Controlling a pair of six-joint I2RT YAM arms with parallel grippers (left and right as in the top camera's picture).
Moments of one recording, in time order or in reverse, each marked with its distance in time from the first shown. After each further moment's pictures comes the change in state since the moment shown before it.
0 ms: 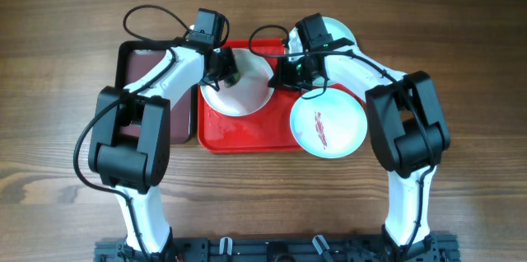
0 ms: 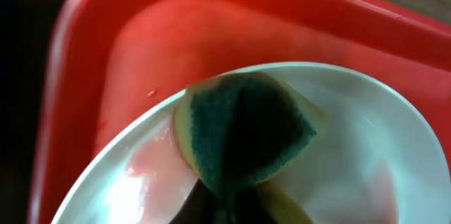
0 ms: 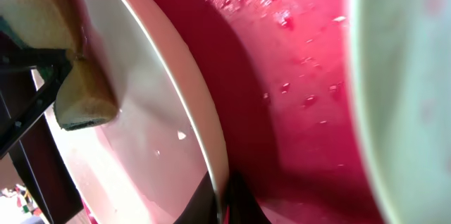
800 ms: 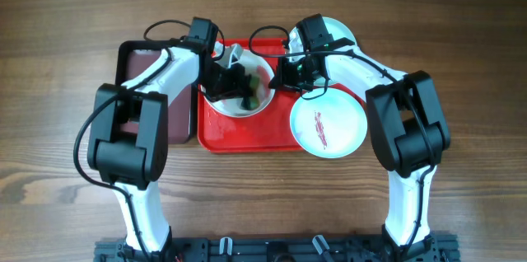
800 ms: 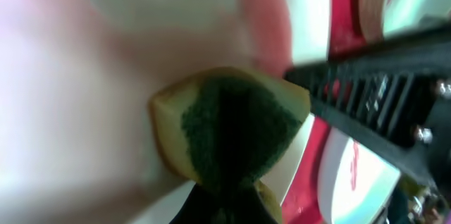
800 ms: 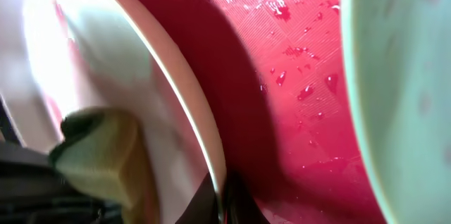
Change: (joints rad) left arm 0.029 0.019 -0.015 -0.148 0.551 0.293; right arm -0.004 0.003 0.000 -0.011 -0.014 -0.007
